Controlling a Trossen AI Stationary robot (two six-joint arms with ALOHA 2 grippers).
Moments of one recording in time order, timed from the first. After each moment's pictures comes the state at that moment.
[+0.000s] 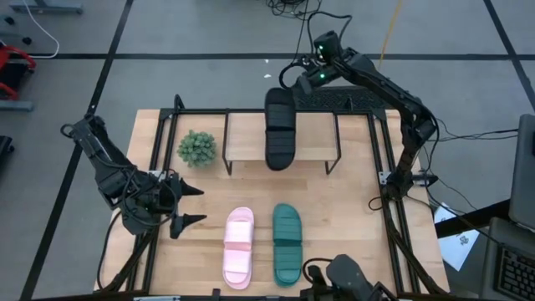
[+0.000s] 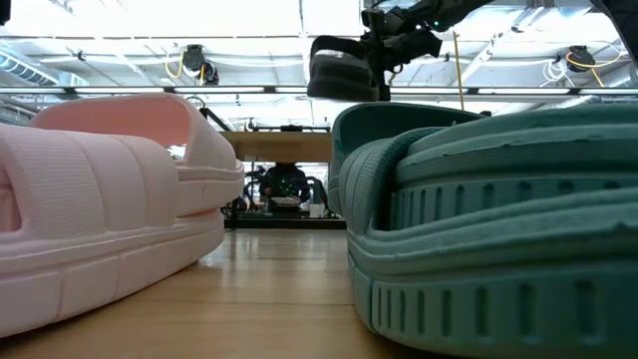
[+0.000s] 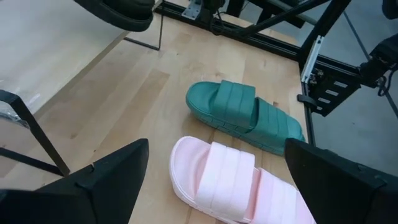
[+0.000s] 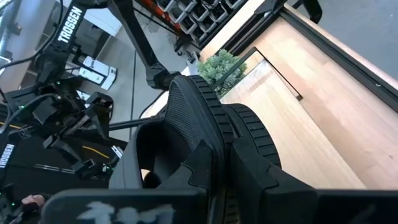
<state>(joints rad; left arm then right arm) -0.85 0.97 0.97 -0.76 -0.78 -0.89 -0.80 1.81 1.81 -0.70 -0.92 0.31</state>
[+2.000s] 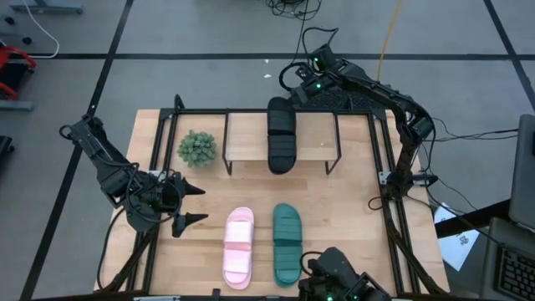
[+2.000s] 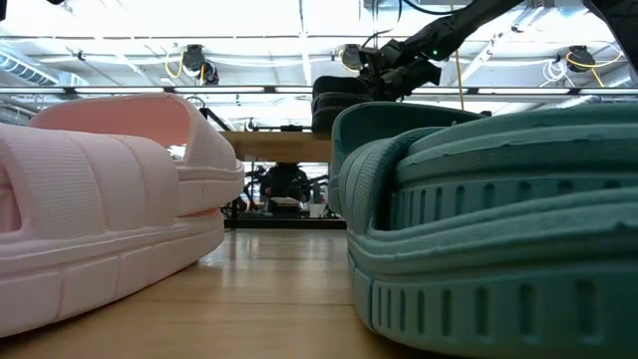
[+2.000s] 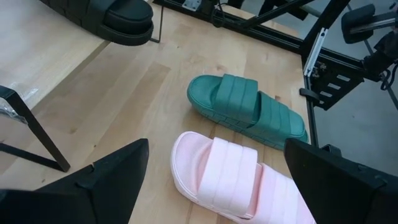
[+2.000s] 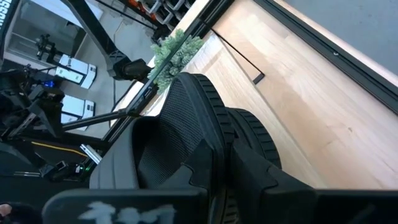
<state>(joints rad) -0.81 0.97 0.97 -0.76 -0.72 -0.88 -0.83 1.84 1.63 -0.59 -0.87 0.26</state>
